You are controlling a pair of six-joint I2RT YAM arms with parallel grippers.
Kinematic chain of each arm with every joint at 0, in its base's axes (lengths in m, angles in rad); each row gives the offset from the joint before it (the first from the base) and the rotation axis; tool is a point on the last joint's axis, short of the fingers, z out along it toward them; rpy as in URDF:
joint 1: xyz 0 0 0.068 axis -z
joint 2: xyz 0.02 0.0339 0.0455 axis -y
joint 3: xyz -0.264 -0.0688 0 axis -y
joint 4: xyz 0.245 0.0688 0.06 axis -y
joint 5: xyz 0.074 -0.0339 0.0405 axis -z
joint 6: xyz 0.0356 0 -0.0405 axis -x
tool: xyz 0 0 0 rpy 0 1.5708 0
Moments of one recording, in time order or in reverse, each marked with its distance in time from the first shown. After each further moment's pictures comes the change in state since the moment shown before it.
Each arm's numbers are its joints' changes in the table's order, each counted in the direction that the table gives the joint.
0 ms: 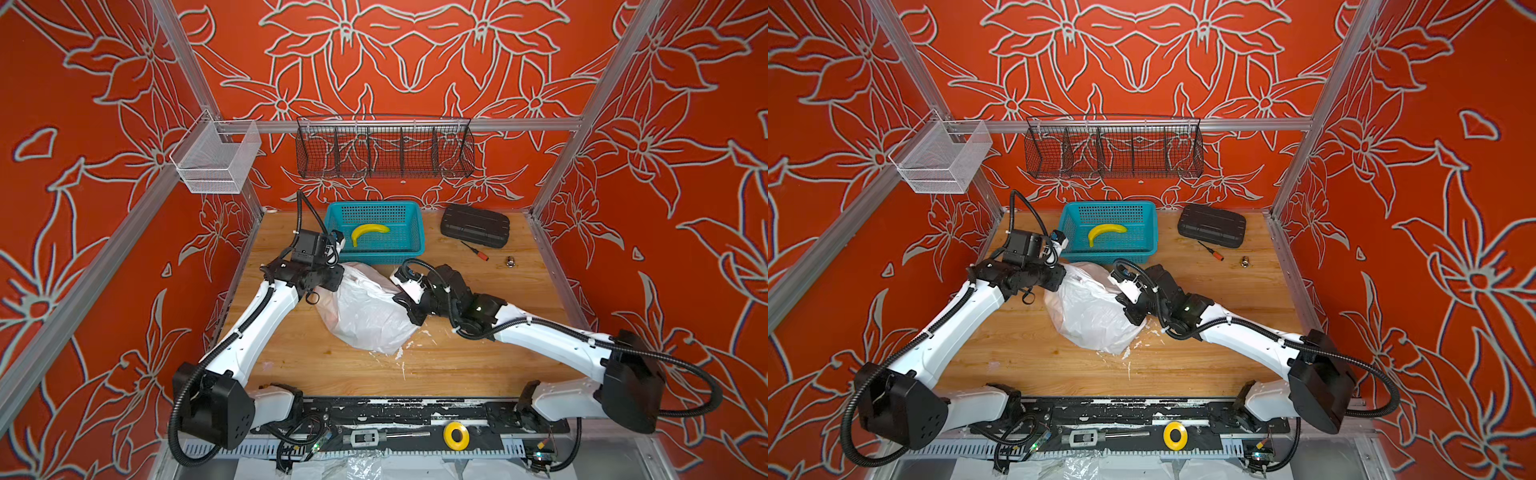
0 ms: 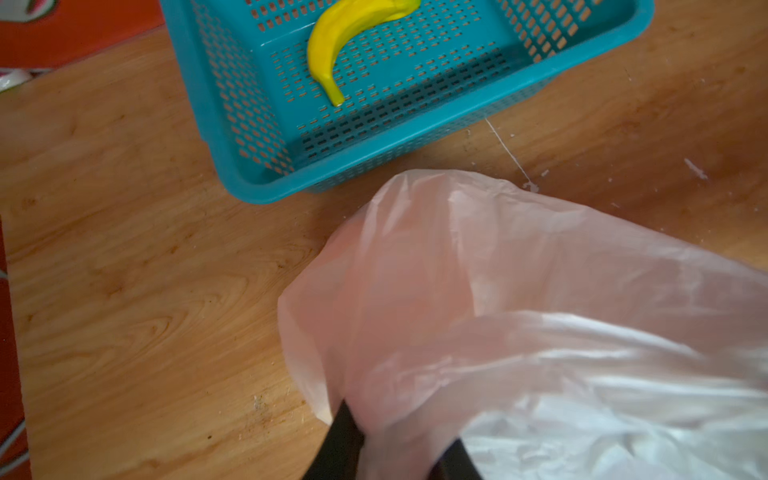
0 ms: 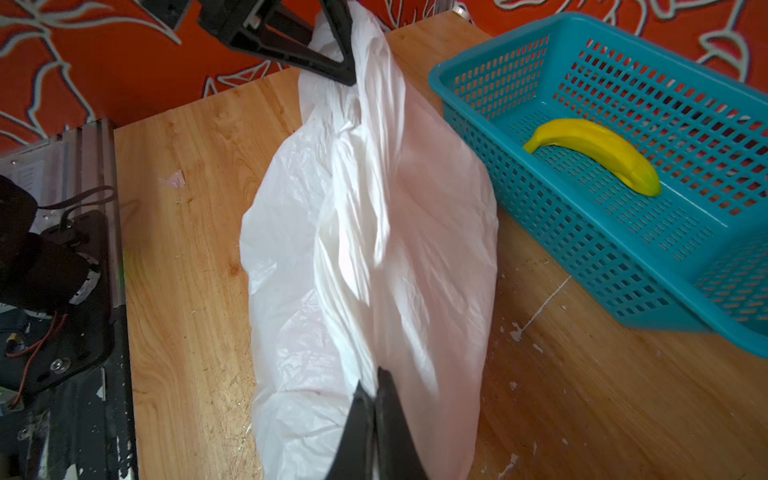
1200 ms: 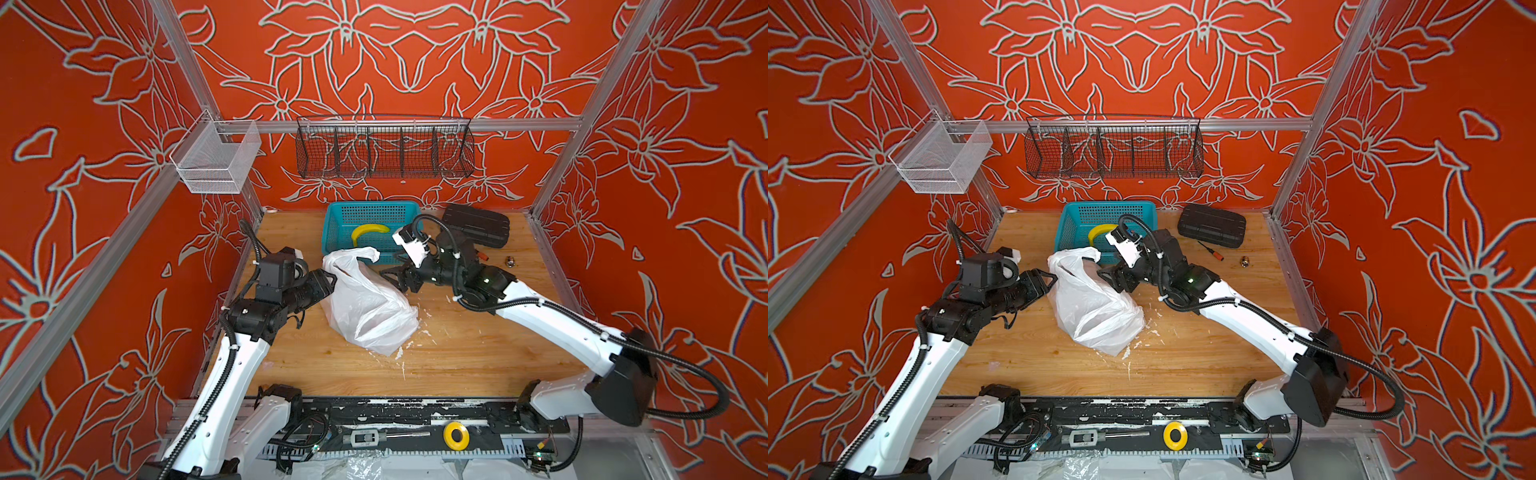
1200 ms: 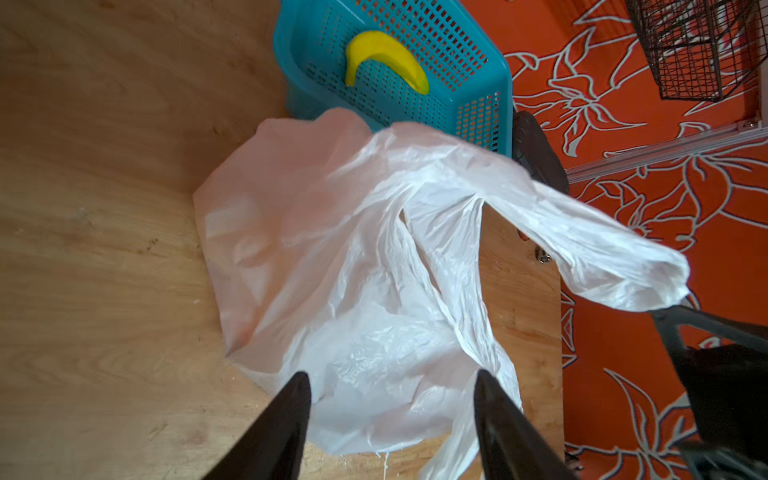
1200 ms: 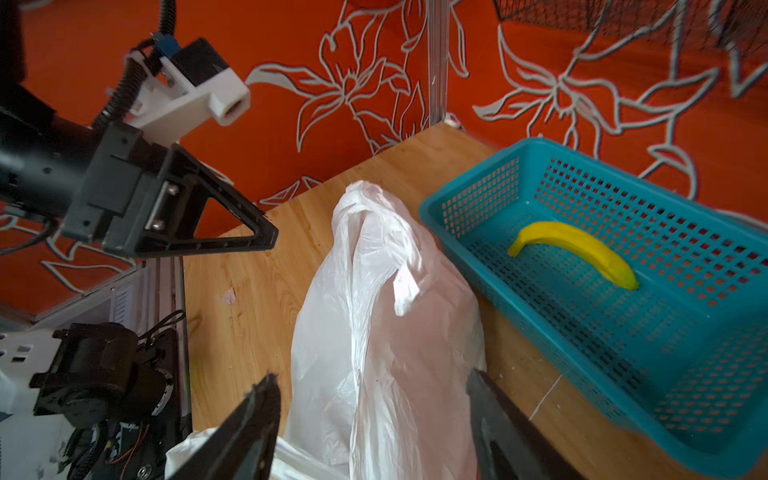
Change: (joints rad) left arm -0.055 0.388 -0.174 -0.031 0.227 0.814; right arm 0.079 -0.119 0.363 -0.130 -0.158 -0.107
